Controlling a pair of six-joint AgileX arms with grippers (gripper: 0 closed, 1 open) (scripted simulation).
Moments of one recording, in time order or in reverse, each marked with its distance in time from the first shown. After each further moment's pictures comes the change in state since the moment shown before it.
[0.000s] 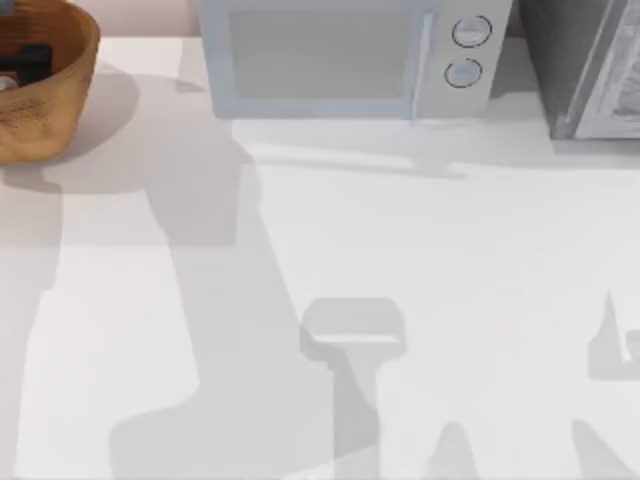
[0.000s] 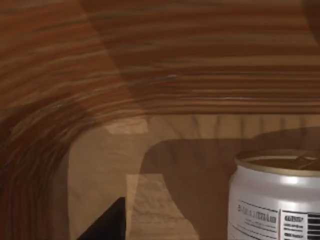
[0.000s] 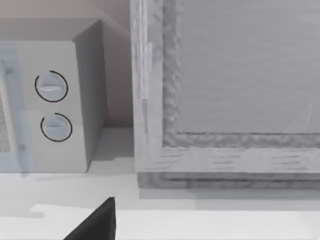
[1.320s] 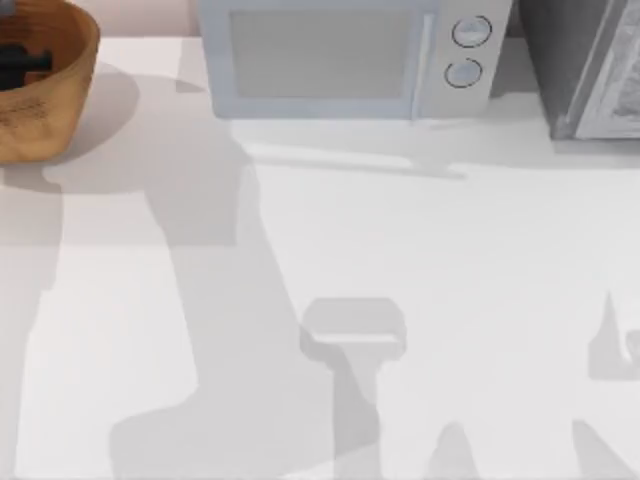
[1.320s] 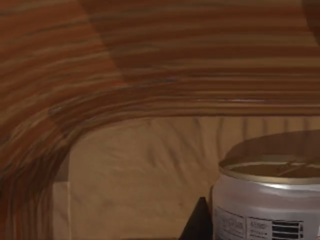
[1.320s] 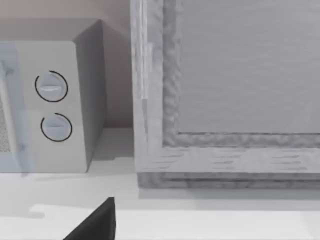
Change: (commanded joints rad) left arm 0.003 -0.036 0.003 0.002 -0.008 0.003; right arm 0.000 0.000 0.000 0.000 0.000 0.000
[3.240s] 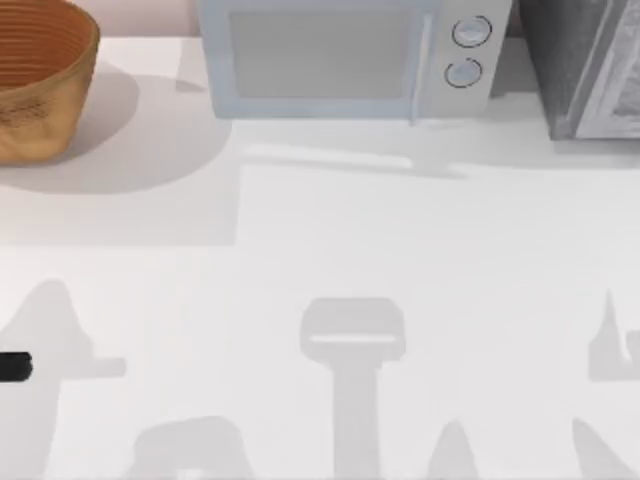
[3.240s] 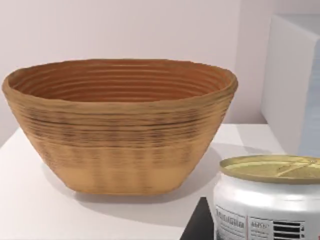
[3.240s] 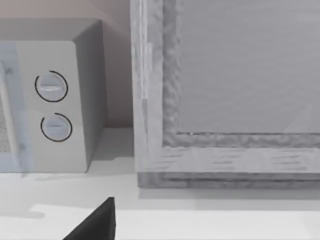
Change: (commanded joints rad) left arm -0.157 -2.661 -2.510 1.082 -0.108 -0.171; right arm 0.000 0.000 0.000 0.000 0.000 0.000
